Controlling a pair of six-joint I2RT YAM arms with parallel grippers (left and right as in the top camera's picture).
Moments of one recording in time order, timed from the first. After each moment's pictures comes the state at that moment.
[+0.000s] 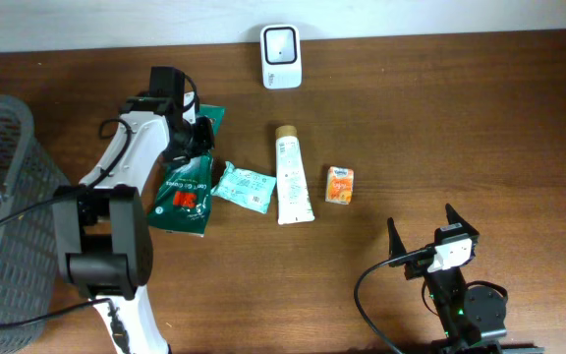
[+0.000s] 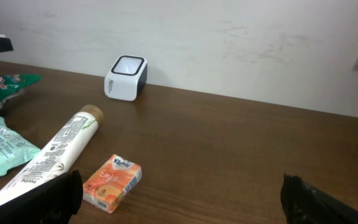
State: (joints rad) left arm -0.08 2.09 1.59 -0.78 0.17 -0.25; right arm 0.10 0.01 0.01 -0.07 -0.09 -0.07
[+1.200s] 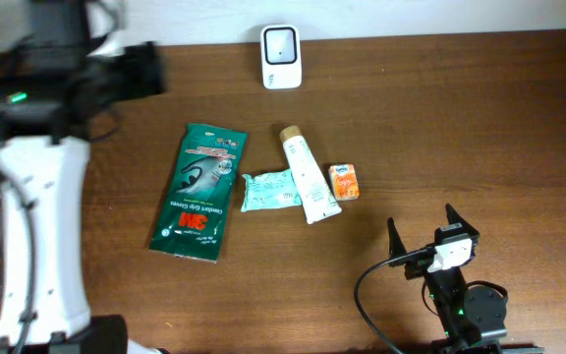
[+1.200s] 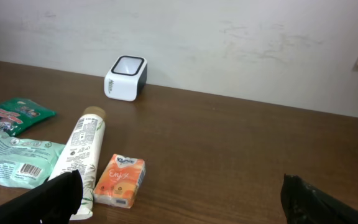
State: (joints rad) left arm -0.01 1.69 2.04 -1.12 0.05 -0.14; right arm 0.10 0.01 0.01 -0.07 -0.09 -0.07
